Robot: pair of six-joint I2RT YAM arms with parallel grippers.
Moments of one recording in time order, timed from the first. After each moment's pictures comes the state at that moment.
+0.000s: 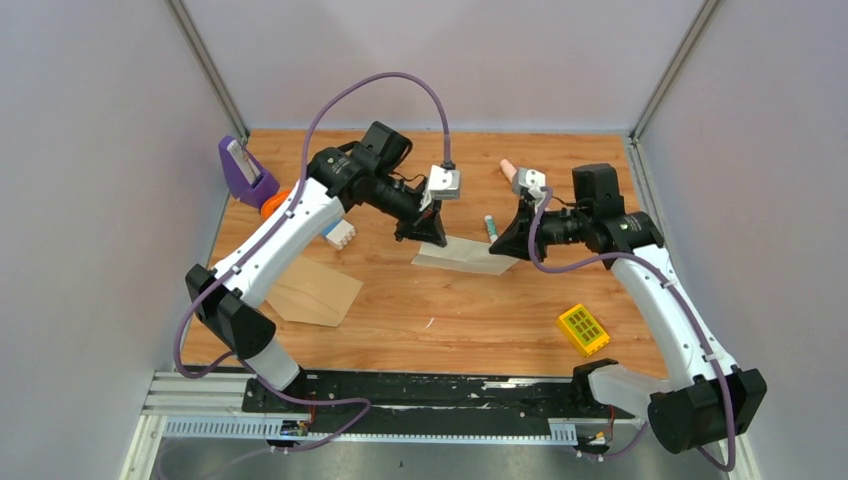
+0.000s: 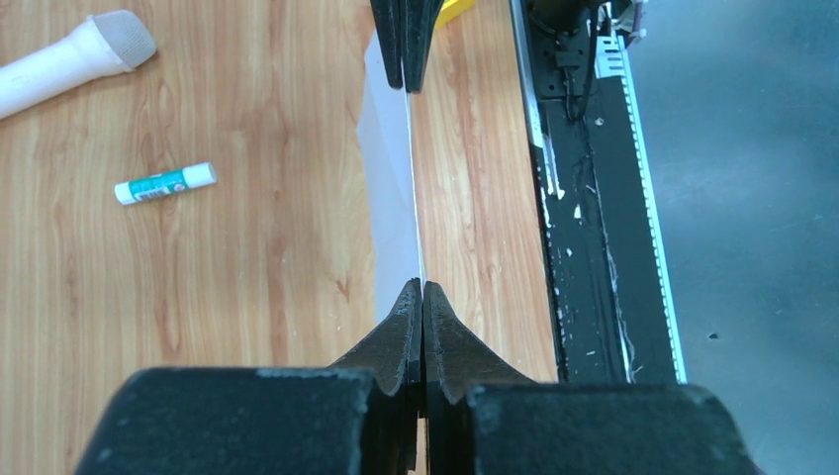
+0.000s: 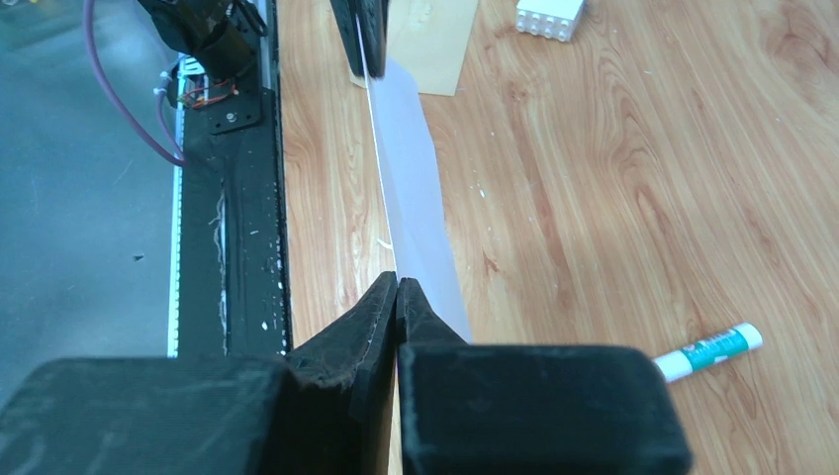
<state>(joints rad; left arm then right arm) -0.66 1.62 1.76 -1.09 0.88 0.67 0.27 1.15 1.17 -0.77 -1.05 -0.52</state>
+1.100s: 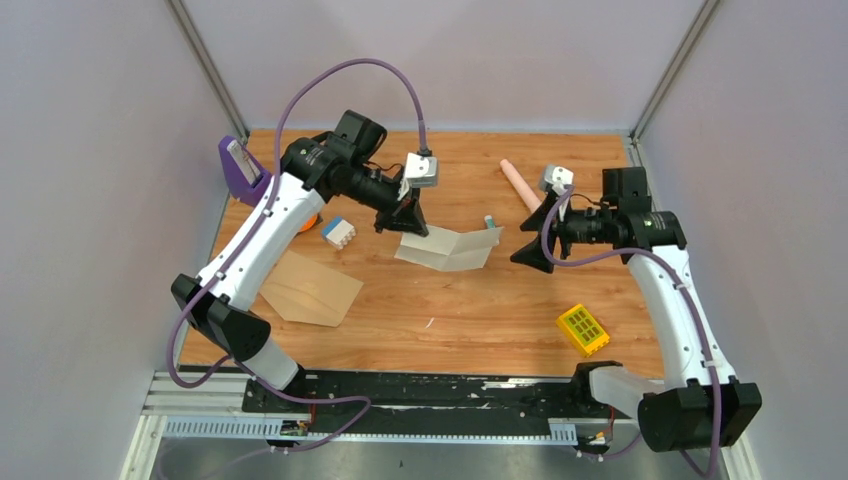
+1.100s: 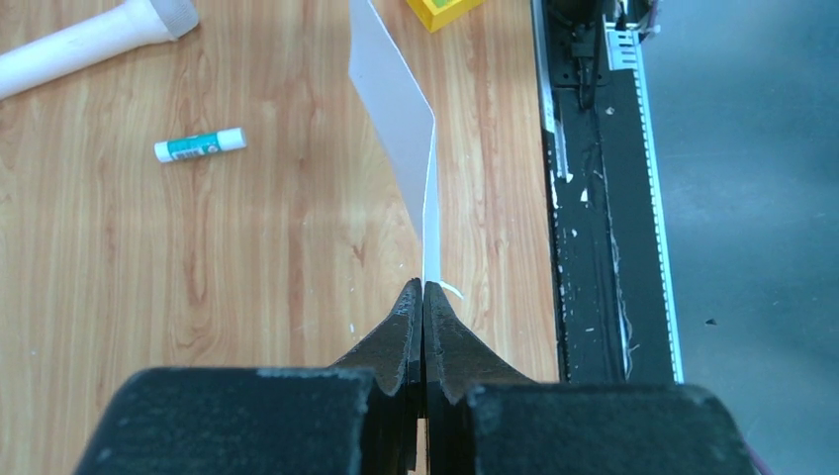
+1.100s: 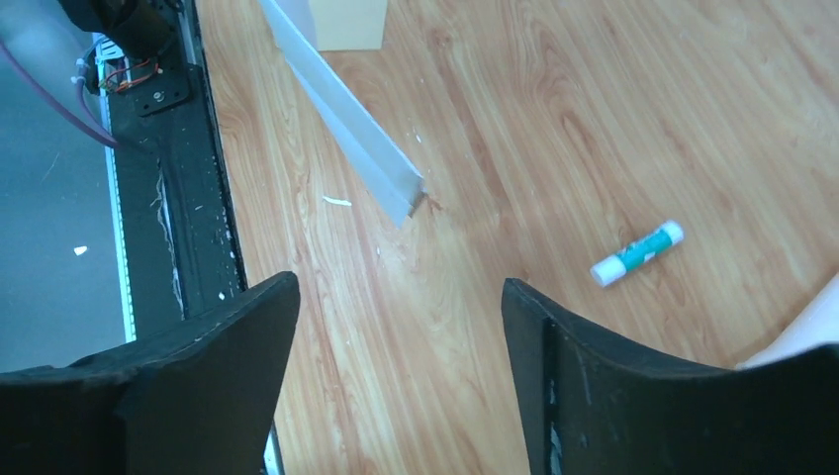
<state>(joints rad) -0.57 1.59 1.83 -1.22 0.89 0.73 0.07 1.14 1.18 -0.94 -1.04 -0.69</state>
